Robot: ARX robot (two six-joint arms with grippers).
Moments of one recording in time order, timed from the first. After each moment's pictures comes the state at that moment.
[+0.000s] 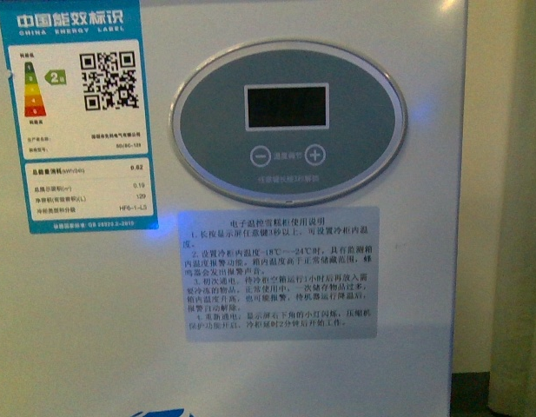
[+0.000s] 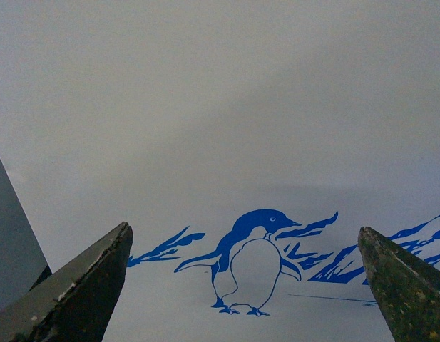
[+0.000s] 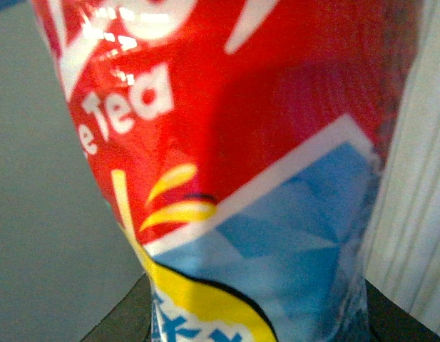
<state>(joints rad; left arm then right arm) 0.00 0.00 0.01 0.00 0.00 0.00 0.10 0.74 0.76 0.02 0.25 0.12</state>
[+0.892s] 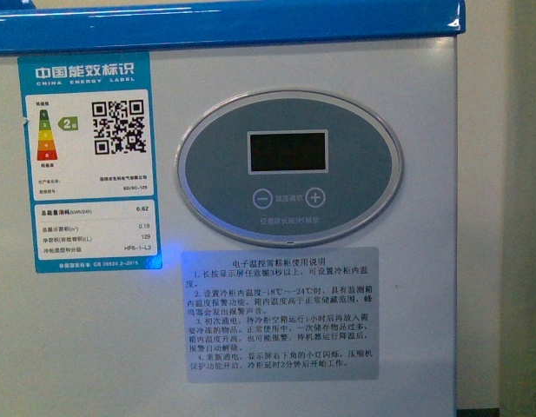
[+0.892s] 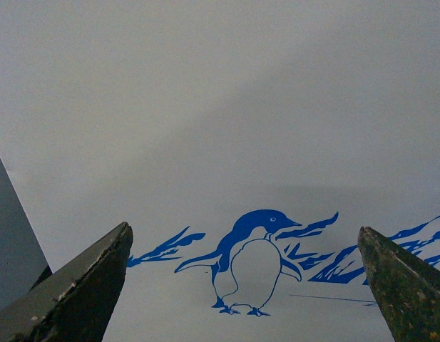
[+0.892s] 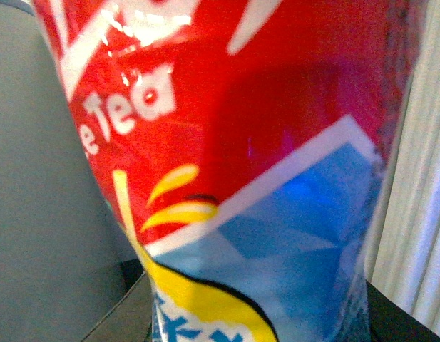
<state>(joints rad) 0.00 0.00 0.01 0.00 0.00 0.00 0.51 0.43 0.47 0.15 0.89 -0.02</state>
